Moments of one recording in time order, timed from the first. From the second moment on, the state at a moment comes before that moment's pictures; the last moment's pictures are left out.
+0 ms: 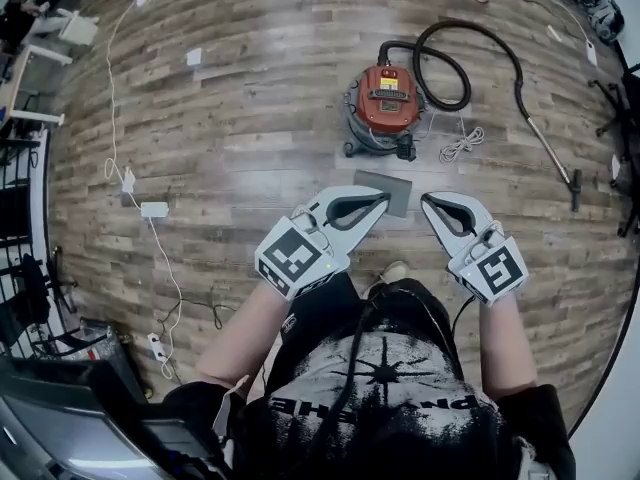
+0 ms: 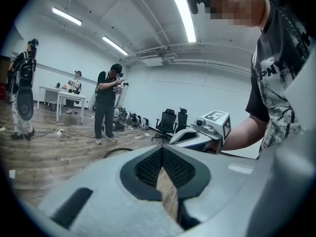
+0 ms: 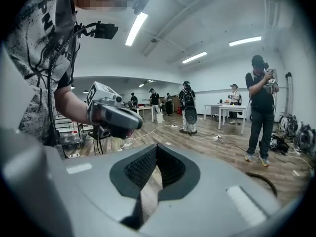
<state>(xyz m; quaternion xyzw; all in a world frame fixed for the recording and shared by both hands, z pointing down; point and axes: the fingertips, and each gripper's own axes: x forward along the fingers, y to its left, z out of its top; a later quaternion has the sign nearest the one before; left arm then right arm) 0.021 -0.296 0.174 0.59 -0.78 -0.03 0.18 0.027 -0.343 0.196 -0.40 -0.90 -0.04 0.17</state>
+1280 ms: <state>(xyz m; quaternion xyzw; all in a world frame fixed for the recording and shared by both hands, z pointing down) -0.036 -0.348 0.666 0.65 -0.72 0.05 0.22 0.083 -0.394 1.053 -0.43 -0.63 -0.30 0.58</state>
